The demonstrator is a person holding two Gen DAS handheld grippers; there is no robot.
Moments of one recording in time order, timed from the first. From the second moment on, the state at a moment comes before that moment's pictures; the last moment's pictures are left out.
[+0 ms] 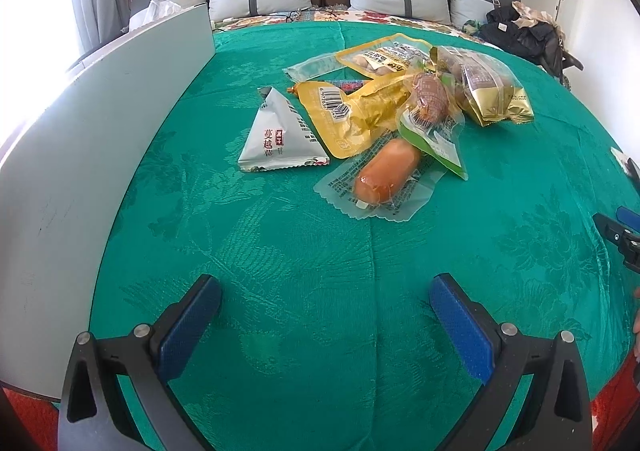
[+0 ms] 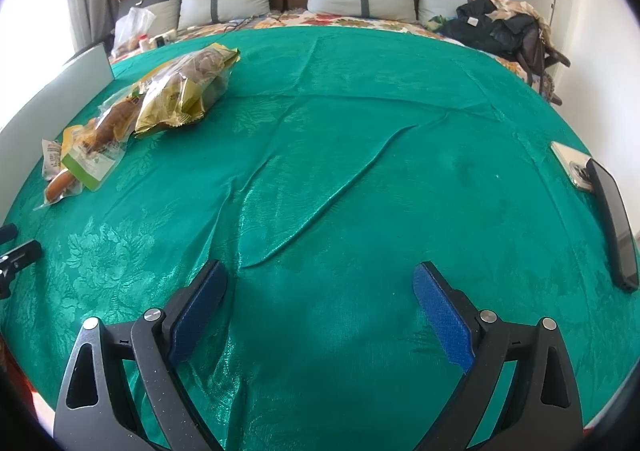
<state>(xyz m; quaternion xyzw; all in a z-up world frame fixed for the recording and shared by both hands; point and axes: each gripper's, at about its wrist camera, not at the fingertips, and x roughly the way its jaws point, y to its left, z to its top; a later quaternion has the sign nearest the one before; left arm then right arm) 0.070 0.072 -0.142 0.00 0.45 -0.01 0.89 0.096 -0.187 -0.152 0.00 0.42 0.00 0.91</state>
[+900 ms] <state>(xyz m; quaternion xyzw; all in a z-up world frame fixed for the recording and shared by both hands) 0.070 0.071 -0.143 -0.01 0.44 0.01 0.90 0.097 -0.188 -0.152 0.00 0.42 0.00 0.91</state>
